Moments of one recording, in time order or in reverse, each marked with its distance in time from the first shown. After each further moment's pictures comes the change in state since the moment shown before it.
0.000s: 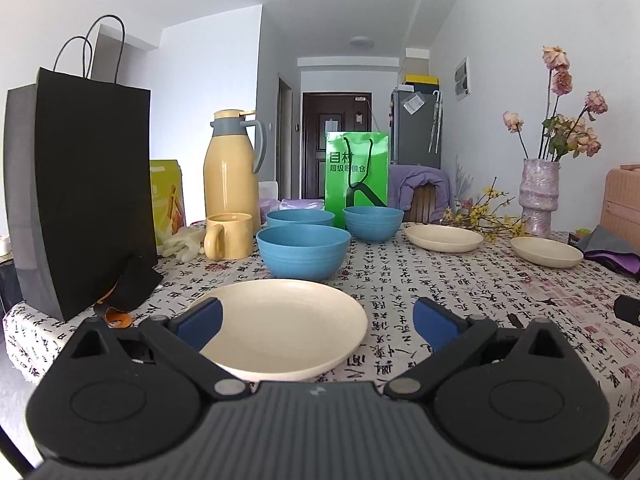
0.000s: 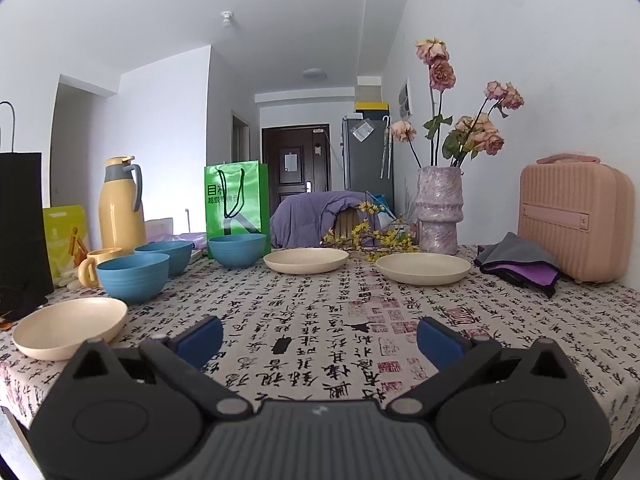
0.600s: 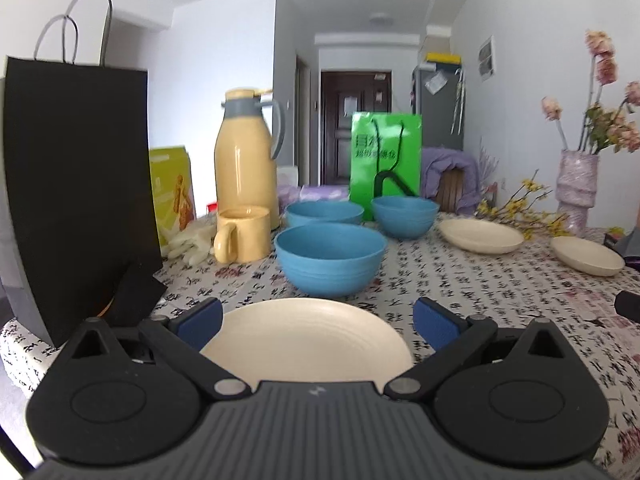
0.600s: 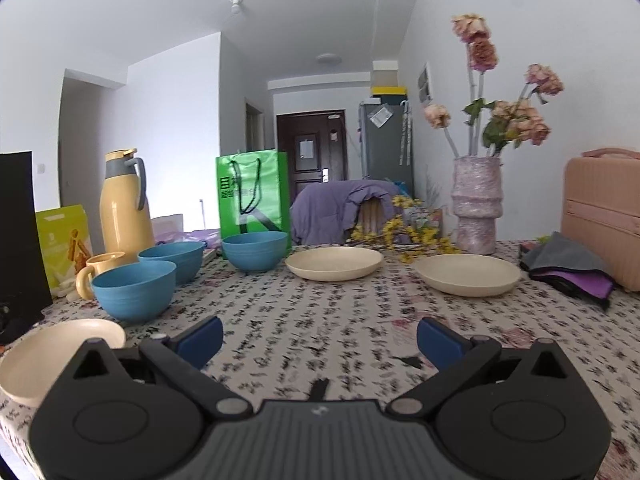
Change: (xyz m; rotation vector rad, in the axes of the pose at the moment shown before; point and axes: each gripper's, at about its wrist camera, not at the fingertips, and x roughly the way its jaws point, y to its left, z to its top) left arm 0.079 0.019 0.036 -0.013 0.087 0.058; right arm 0.089 0.030 0.033 0.006 0.048 0.066
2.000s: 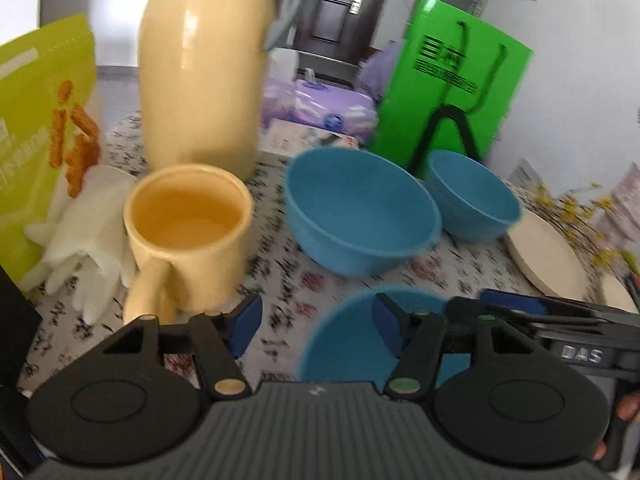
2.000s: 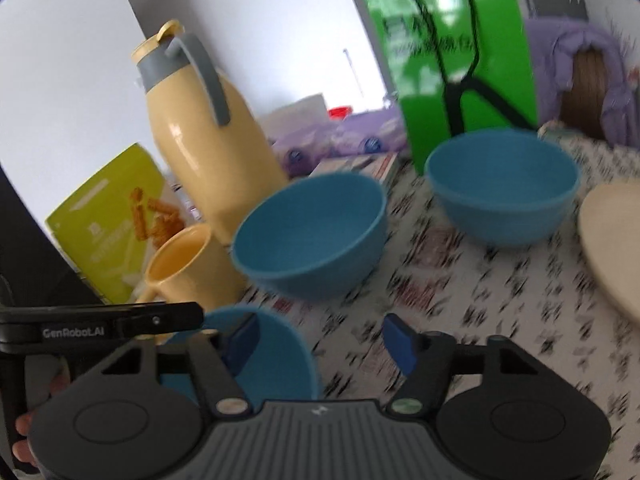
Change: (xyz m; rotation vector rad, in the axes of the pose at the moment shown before) left arm 0.305 0.084 0.118 -0.150 0.466 -0.202; right arm 0.370 0.153 0.093 0.081 0.555 0.566
